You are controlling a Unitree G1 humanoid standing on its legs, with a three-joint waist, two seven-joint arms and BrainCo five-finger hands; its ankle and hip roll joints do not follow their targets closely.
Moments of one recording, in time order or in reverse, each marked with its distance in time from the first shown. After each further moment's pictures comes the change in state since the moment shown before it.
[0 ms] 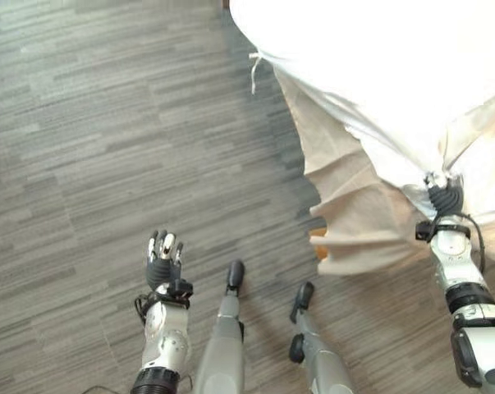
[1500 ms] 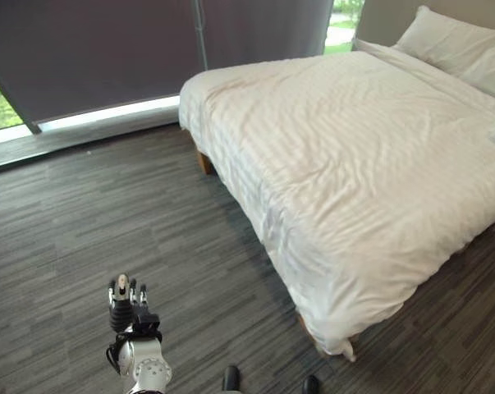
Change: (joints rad) left arm 0.090 -0.027 0.262 0.193 -0.108 0.029 -0.087; right arm 0.781 -0.080 -0.176 0.684 -0.020 0.367 0.506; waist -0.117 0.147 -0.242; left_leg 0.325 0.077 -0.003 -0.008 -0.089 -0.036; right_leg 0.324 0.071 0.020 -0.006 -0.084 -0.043
